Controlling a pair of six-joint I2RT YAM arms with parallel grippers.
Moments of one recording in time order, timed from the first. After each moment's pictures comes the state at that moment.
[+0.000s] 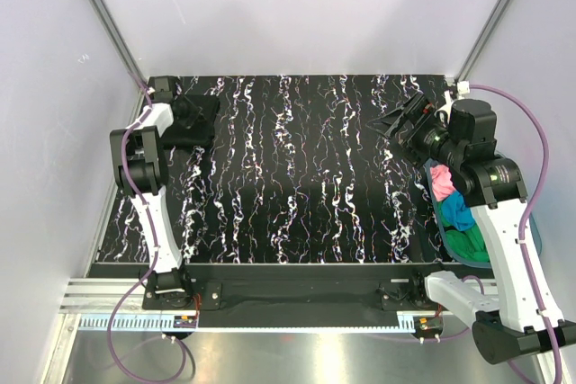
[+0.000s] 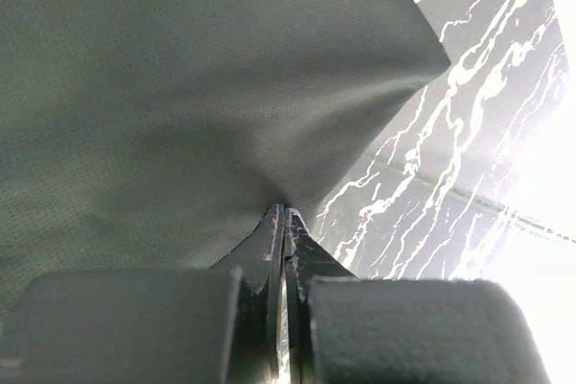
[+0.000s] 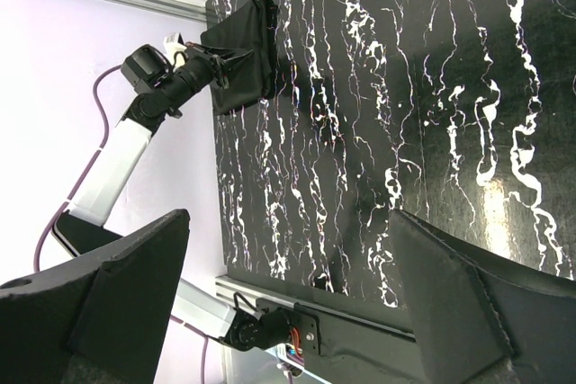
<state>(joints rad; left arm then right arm) 0.13 2.25 1.73 -0.33 0.21 -0.75 0.20 0.99 1.34 -0.79 -0.28 0.89</state>
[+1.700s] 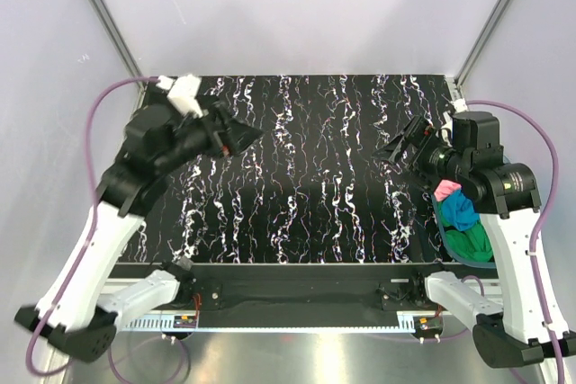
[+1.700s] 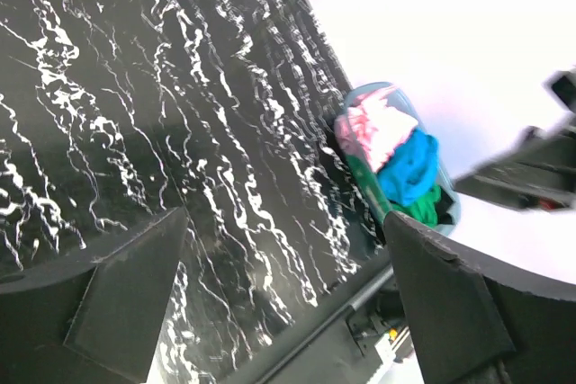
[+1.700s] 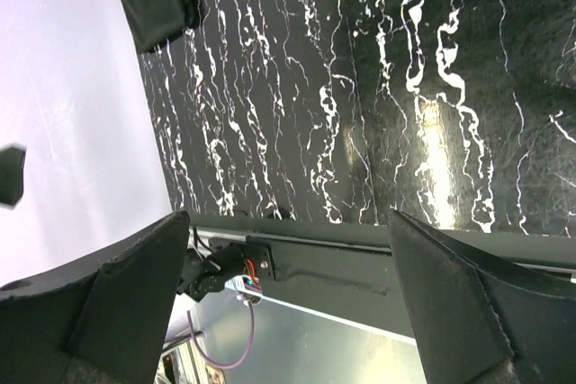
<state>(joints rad) -0.46 1.03 1.31 -0.53 0.28 -0.59 0.20 0.98 1.44 -1.14 -0.28 0.79</state>
